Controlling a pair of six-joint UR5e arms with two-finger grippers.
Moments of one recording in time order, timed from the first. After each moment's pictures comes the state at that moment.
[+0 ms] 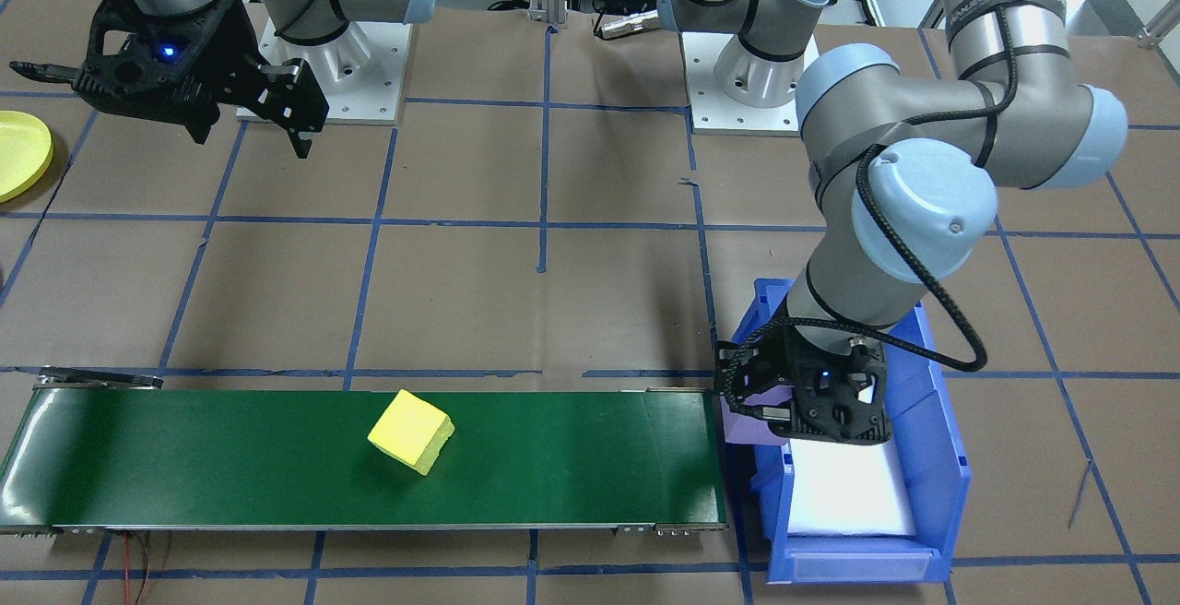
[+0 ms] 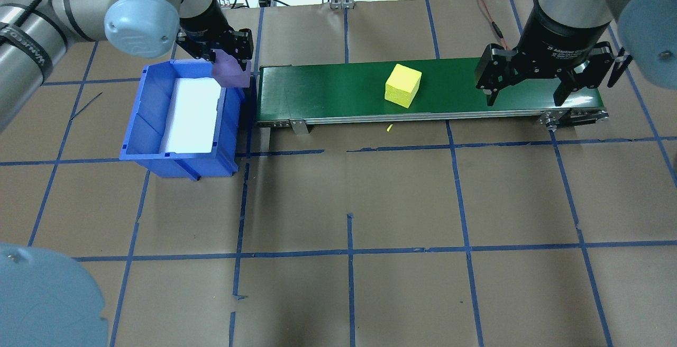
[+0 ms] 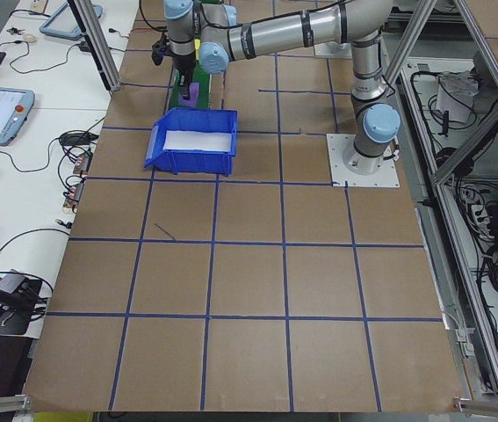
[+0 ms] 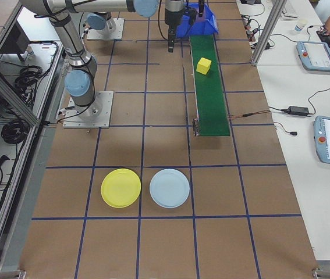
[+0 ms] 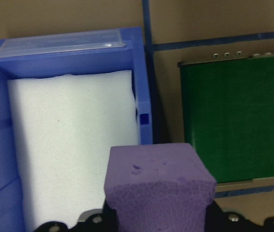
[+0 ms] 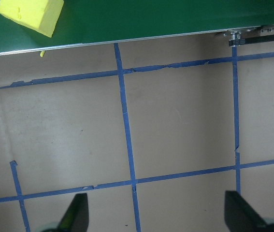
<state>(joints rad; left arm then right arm) -1.60 -1.99 -1.43 -1.21 1.54 0.06 1.57 -1.63 1.61 -1.52 -1.64 0.10</state>
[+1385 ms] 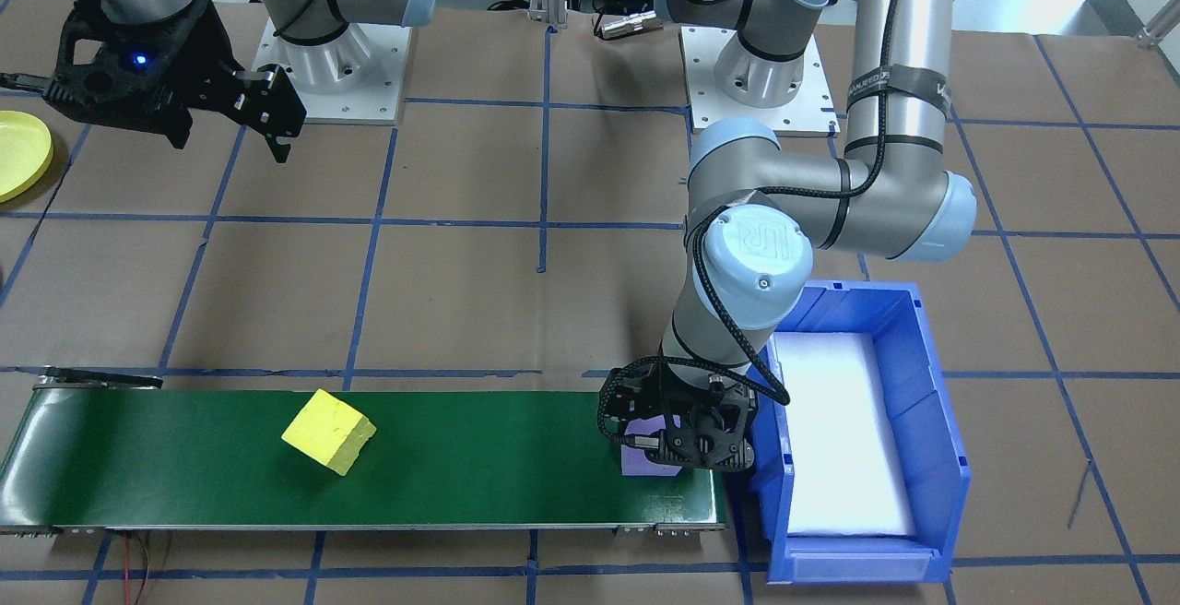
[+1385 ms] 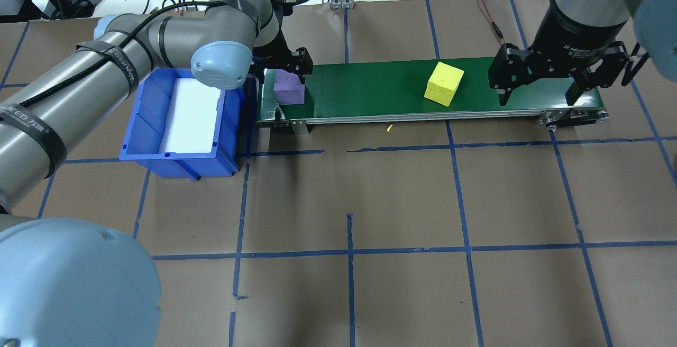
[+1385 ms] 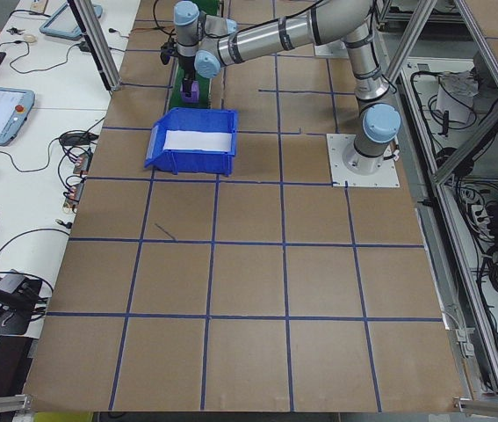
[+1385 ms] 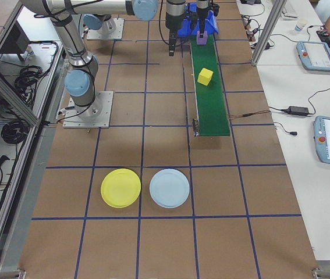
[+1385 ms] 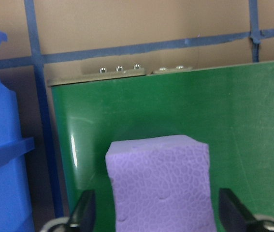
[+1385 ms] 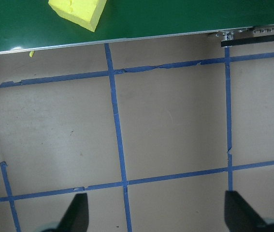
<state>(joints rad) -1.71 -2.07 -1.47 -1.06 1.53 -0.06 1.52 -1.63 1.61 -1.52 -1.64 0.05</state>
